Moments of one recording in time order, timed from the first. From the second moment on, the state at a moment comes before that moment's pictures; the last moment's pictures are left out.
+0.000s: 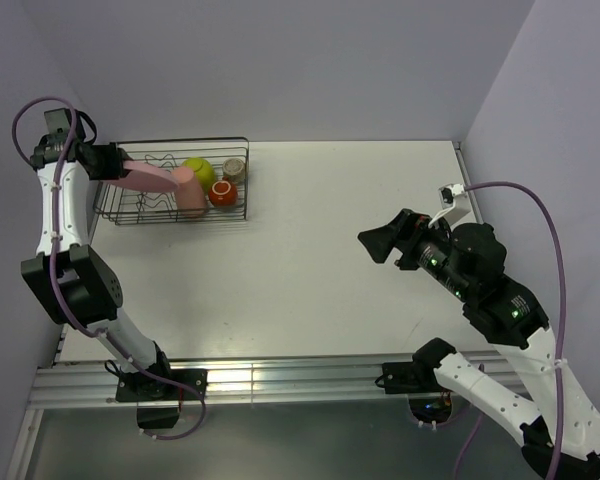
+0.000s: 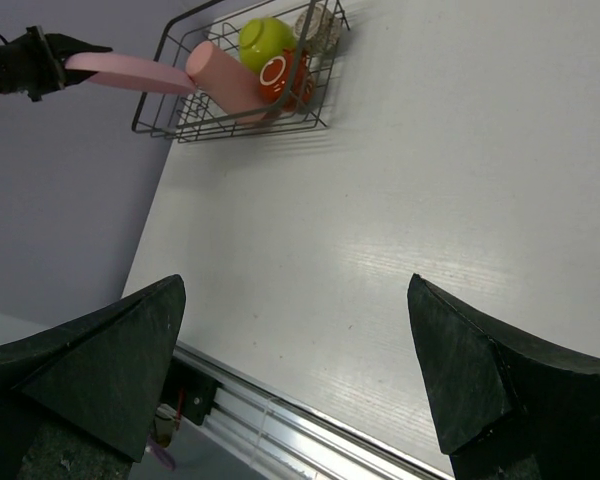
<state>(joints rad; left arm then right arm) 0.29 1.74 1.77 -0.87 0.11 -1.36 0.56 0.66 1.07 -0.70 0.04 0.66</state>
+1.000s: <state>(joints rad) 0.22 1.75 1.73 -0.89 -0.04 -1.42 0.56 0.76 1.07 -0.70 0.04 0.57</state>
